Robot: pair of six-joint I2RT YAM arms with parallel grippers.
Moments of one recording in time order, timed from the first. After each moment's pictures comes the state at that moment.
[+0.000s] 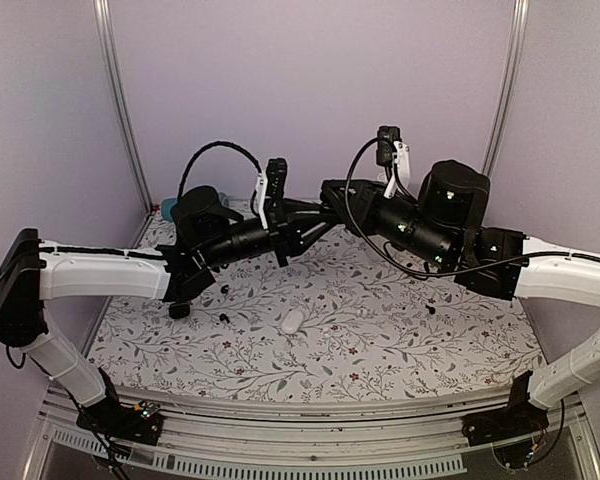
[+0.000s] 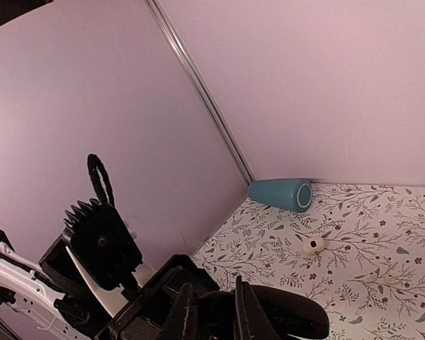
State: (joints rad) left arm -0.90 1.57 1.00 0.79 0.41 -0.18; right arm 1.08 1.32 1.14 0.22 0.26 0.48
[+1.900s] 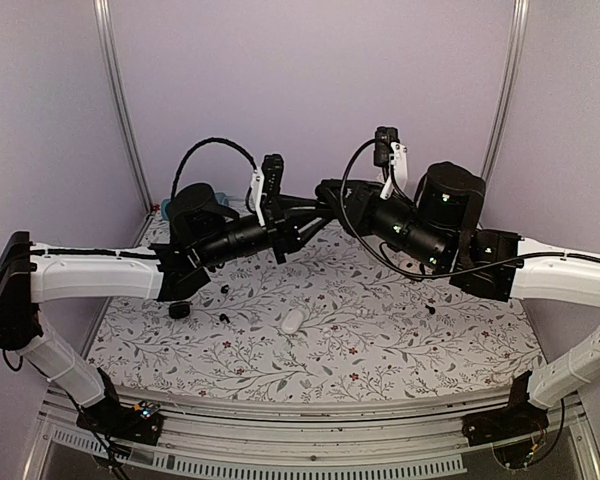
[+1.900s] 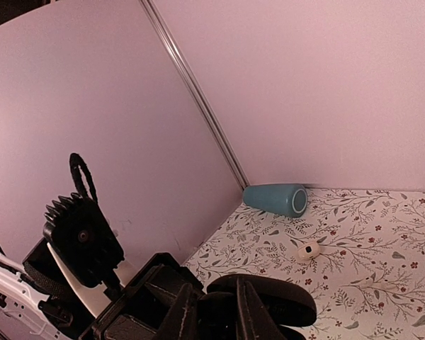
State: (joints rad) left arm -0.91 1.53 1.00 0.74 0.35 -0.16; right arm 1.09 1.34 1.14 0.25 0.28 0.46
